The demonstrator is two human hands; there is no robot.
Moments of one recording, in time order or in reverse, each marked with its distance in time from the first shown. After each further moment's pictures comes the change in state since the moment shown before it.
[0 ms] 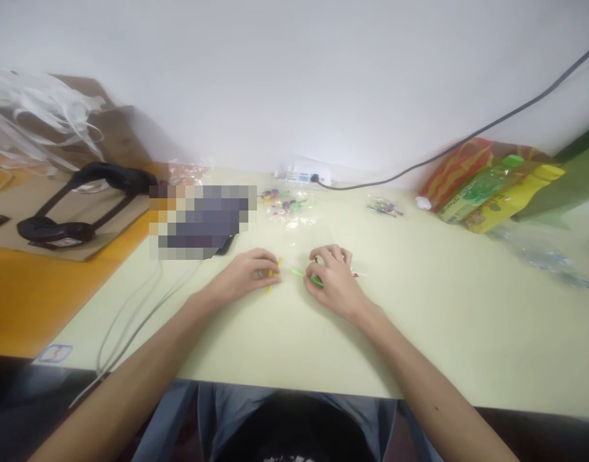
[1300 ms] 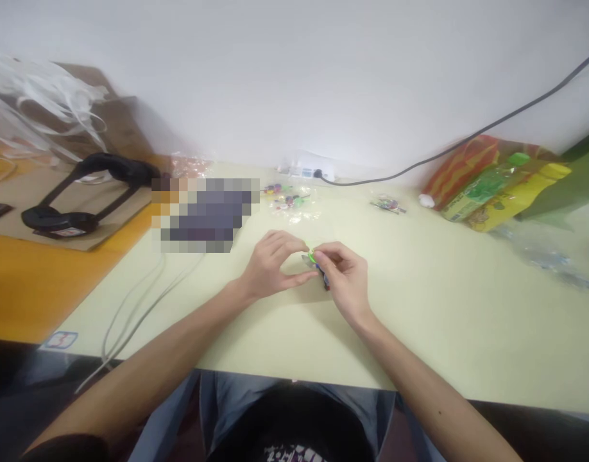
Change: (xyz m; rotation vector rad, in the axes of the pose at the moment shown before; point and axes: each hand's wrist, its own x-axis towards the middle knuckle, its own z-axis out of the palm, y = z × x) left_hand 0.035 0.049 0.025 0.141 0.405 0.258; right_hand -0.001 -0.029 -0.004 1.073 0.416 0.401
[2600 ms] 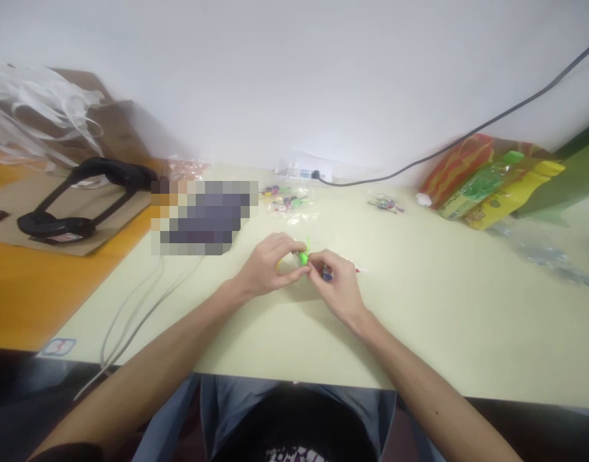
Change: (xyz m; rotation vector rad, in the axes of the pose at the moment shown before) left_hand 0.003 -0.005 -0.008 -0.141 -0.083 0.051; right_hand 0.000 0.004 -0.003 -0.419 -0.139 -0.245
